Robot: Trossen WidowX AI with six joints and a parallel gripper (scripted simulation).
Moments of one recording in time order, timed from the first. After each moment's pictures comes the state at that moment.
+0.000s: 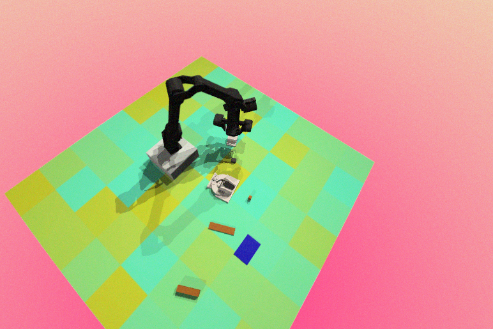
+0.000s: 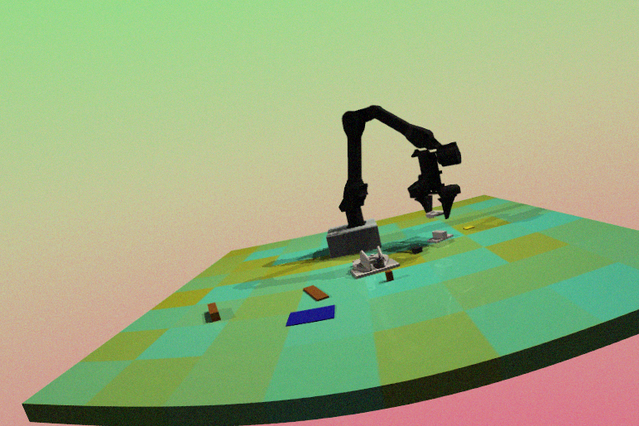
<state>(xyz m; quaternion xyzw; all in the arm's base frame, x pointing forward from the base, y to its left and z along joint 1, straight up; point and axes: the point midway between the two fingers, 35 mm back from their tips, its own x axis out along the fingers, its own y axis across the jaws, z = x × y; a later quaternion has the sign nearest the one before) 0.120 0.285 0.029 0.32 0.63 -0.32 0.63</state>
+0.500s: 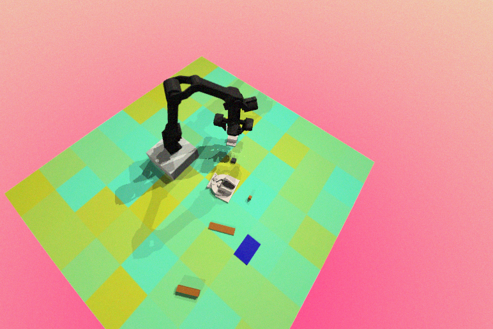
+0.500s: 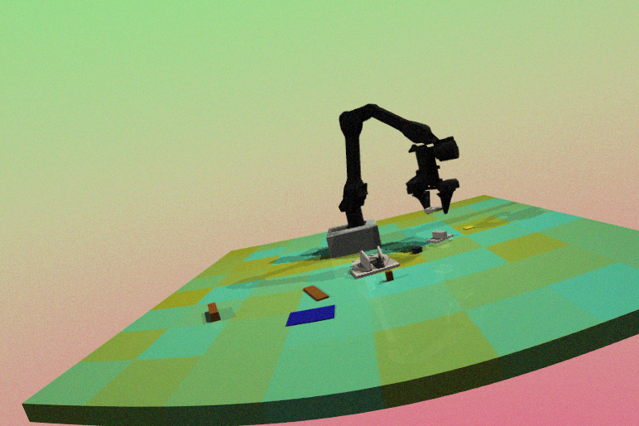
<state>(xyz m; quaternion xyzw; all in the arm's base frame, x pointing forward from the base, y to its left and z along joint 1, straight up) 0.127 0.281 0.046 0.31 0.64 -0.30 0.64</state>
